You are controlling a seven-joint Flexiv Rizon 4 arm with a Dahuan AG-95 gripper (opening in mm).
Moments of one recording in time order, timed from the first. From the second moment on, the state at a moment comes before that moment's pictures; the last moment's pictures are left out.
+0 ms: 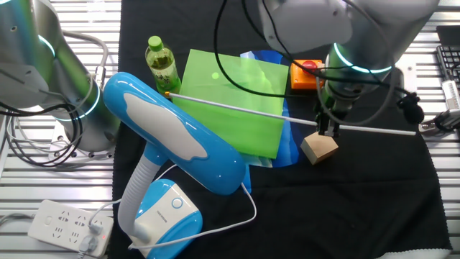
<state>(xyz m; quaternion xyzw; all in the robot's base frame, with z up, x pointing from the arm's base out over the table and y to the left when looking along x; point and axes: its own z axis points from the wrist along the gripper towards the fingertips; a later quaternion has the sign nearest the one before) 0.574 -0.049 0.094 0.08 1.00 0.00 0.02</state>
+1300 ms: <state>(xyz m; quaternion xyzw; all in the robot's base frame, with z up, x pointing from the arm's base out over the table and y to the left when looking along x) 0.568 -0.052 0.091 0.06 1.00 0.00 0.03</state>
